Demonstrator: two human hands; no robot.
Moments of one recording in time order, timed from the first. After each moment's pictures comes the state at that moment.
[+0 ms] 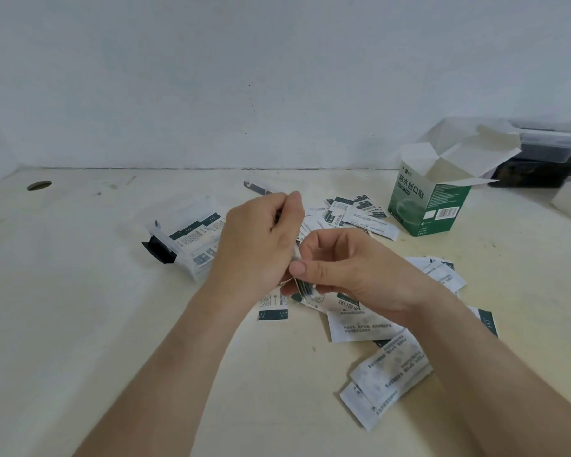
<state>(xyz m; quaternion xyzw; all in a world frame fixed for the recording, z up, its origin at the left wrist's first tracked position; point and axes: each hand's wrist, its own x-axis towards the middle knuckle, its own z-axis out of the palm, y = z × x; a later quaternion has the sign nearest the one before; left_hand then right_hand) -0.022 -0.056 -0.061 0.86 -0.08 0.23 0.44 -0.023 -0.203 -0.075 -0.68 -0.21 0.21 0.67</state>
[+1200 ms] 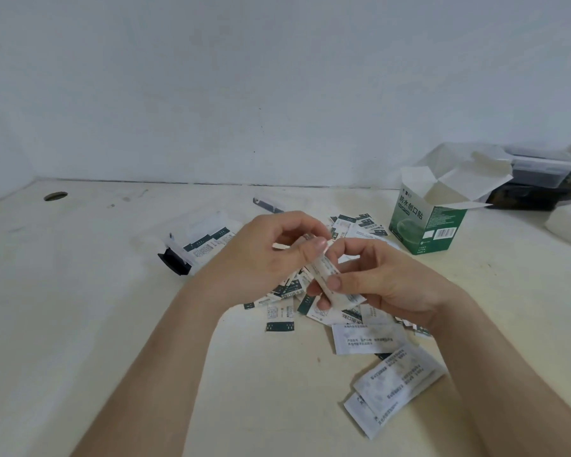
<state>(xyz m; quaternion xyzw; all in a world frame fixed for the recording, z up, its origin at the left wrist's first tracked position) -0.029 -0.031 -0.042 0.85 -0.20 0.02 0.49 -0.016 -0.228 -0.068 -0.67 -0.18 0.25 0.68</state>
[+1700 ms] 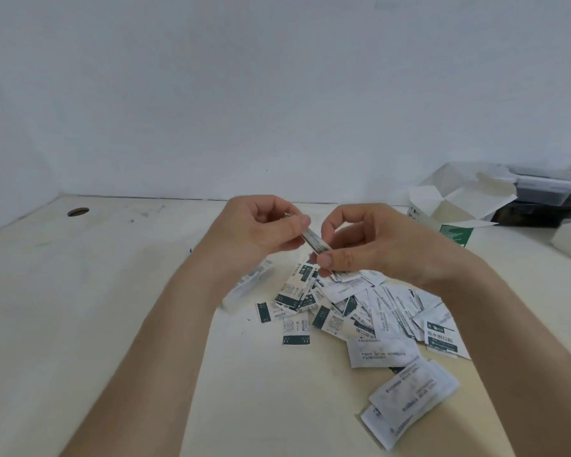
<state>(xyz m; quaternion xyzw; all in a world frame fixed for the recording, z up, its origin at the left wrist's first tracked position) -0.024 -0.010 -0.011 0.74 -0.11 0.04 0.66 -0.015 -0.206 -0.003 -0.78 -0.24 0.15 0.56</state>
